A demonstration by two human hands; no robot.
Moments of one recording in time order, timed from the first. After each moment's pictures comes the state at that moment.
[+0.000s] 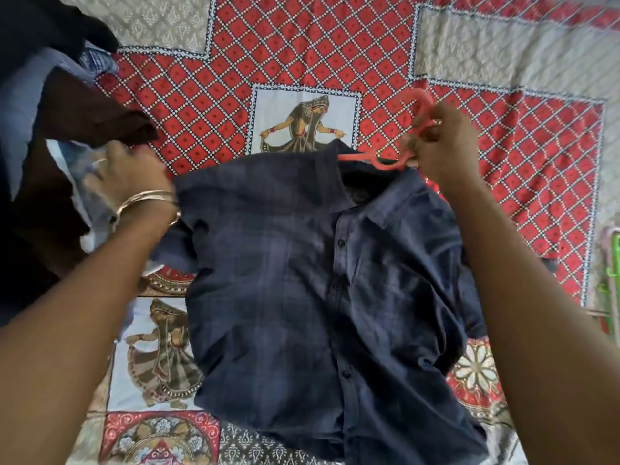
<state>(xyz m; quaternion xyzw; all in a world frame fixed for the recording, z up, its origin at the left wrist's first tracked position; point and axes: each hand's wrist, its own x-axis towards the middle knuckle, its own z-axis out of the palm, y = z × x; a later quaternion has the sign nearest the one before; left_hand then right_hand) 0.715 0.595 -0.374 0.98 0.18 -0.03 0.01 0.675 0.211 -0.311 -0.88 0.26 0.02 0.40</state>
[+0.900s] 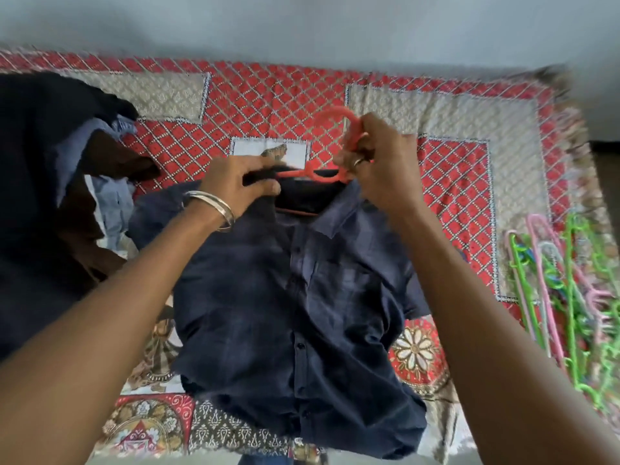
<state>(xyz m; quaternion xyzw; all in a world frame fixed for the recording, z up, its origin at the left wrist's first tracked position) 0.643 0.450 -0.243 0.91 -0.18 -0.11 0.36 0.596 0.230 -0.204 -0.89 0.09 -0.08 0.44</state>
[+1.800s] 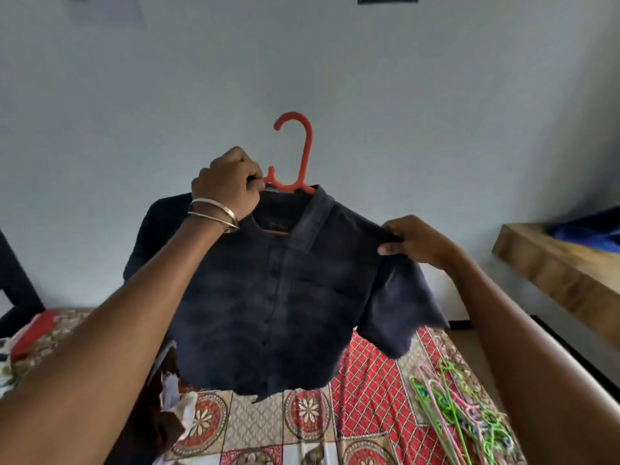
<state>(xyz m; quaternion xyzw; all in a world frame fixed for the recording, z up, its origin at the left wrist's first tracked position) 0.494 0.447 0.333 0.87 -0.26 0.34 0.24 0.391 0.124 0.276 -0.95 -0.01 -0.09 0.30</state>
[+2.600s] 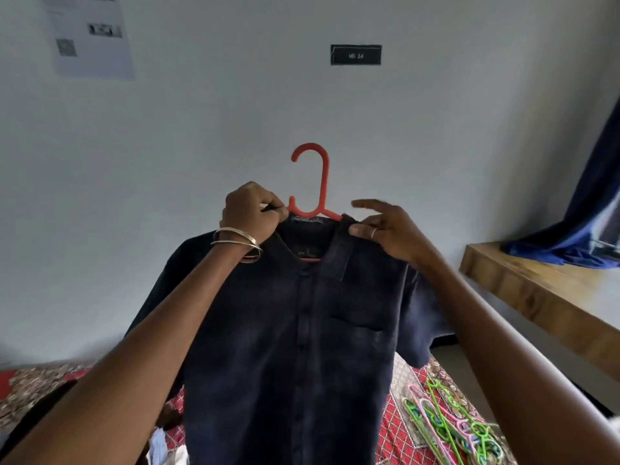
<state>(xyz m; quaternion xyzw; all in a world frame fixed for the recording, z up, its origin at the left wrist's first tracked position) 0.464 0.457 0.380 0.81 -0.30 0.30 0.40 0.356 0.224 0.371 -0.89 -0.02 -0.24 0.39</state>
